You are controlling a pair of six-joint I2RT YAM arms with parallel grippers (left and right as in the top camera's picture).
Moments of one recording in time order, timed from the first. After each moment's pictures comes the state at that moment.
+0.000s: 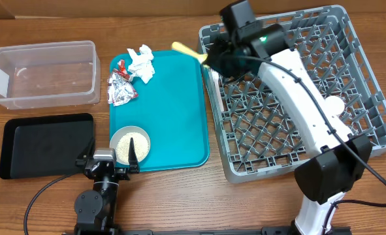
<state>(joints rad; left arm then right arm) -0.06 0.01 0.01 -0.08 -0.04 0.01 0.41 1.98 2.01 -1.11 -0.18 0.92</state>
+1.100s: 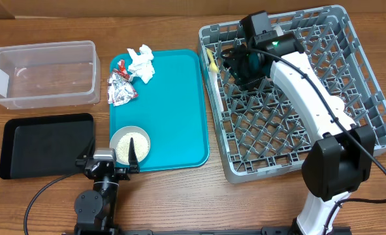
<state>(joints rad) -0.06 0.01 0.01 -0.08 -0.04 0.01 0.32 1.97 1.79 -0.98 -0.19 1.11</state>
